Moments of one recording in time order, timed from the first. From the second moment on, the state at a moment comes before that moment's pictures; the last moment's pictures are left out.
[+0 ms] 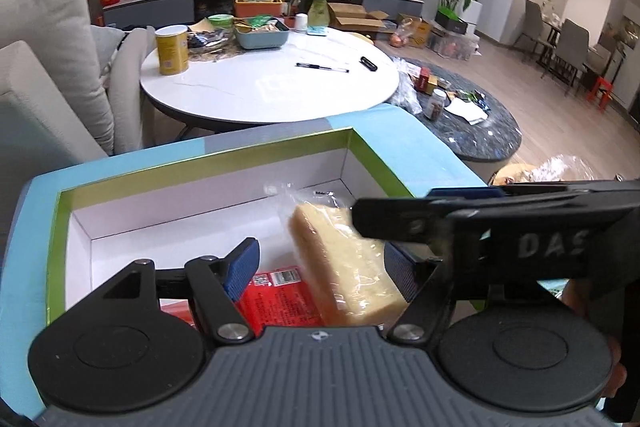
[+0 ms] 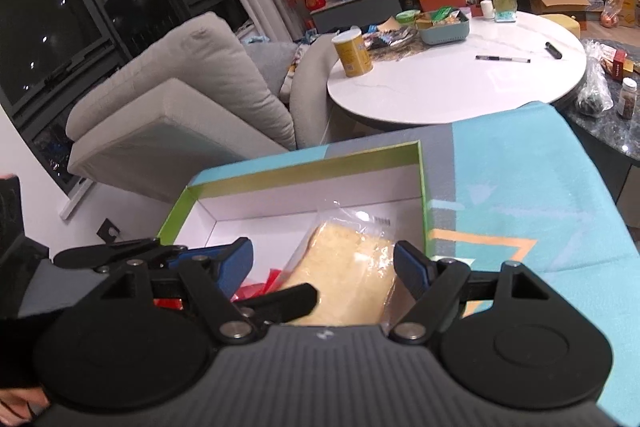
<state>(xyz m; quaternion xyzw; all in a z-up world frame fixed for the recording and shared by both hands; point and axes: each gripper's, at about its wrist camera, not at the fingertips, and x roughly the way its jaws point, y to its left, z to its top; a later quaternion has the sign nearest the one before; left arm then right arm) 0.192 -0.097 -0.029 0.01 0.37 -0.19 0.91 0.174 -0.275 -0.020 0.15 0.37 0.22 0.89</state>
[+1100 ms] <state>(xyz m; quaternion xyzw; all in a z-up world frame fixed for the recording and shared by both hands) 0.100 -0.082 -0.007 0.02 0.34 -0.20 0.92 0.084 -0.297 0.003 0.16 0.33 0.23 0.90</state>
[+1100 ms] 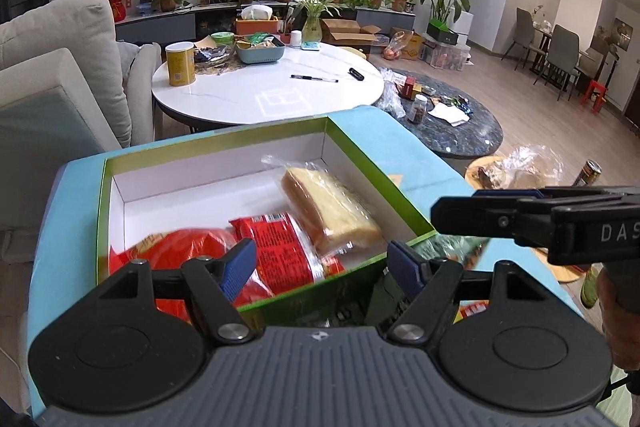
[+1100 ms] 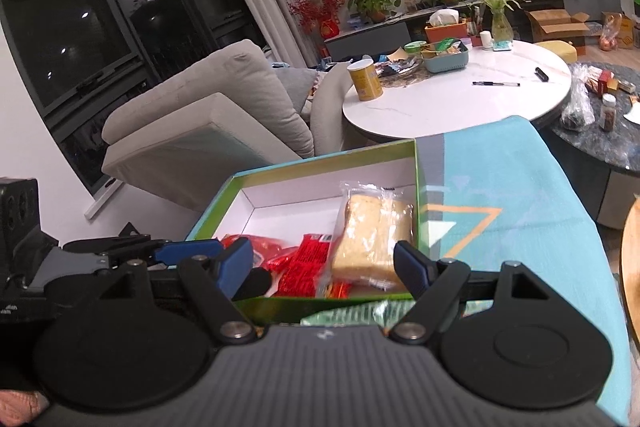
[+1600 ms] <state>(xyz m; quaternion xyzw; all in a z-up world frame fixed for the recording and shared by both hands) 0.066 -0.117 -0.035 0.07 0.38 -0.25 0.89 0.035 -0.339 -0.045 0.21 0.38 0.16 0.89</state>
